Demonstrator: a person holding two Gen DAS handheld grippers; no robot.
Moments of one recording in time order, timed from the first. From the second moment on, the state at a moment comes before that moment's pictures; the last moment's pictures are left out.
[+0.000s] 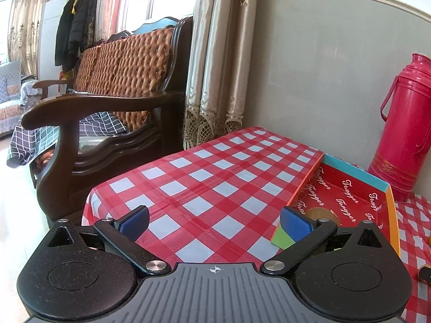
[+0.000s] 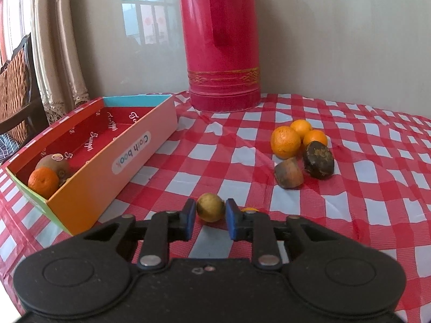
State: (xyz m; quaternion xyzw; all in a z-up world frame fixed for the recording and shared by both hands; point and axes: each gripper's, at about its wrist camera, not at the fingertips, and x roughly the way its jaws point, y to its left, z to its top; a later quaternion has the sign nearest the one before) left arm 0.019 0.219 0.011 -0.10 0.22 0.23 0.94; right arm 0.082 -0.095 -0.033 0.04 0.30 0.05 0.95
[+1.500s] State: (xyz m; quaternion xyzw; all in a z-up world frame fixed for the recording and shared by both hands) left arm 0.015 0.231 0.008 -0.09 0.22 0.25 0.94; right arm 0.077 -0.022 0.000 0.03 0.20 0.21 0.96
